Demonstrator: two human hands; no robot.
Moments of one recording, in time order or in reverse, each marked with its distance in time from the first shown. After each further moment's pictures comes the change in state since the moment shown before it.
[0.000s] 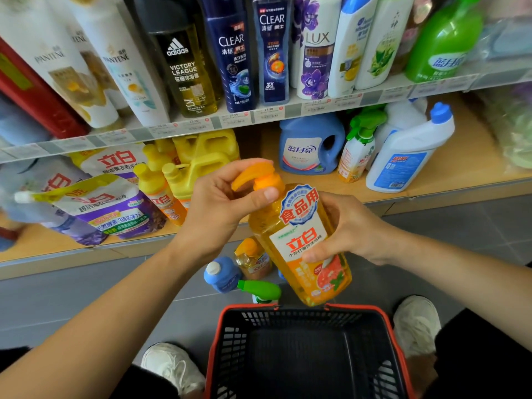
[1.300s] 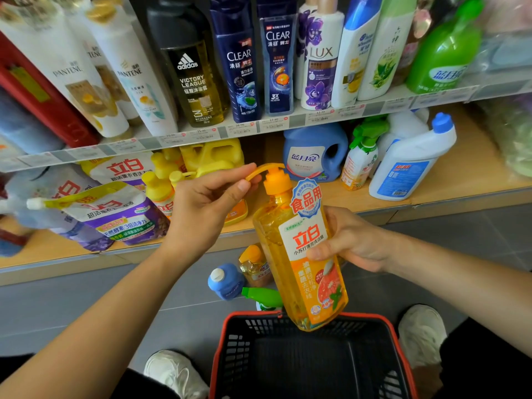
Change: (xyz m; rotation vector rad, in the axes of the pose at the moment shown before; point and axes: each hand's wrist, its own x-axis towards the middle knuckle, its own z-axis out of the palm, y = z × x) left_hand 0.004 -0.004 -0.032 0.267 0.044 0.238; right_hand 0.012 0.010 0.000 0.293 -0.153 0.150
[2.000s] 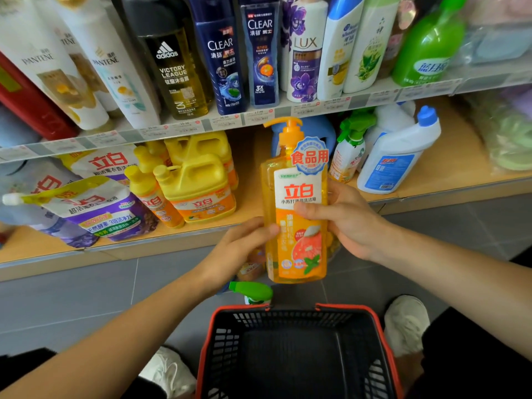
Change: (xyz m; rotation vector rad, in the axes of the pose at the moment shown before) left_hand -0.042 -0.028 0.057 -0.236 -0.277 -0.706; right_hand -0.003 -0.008 -0.002 0.032 0.390 -0.160
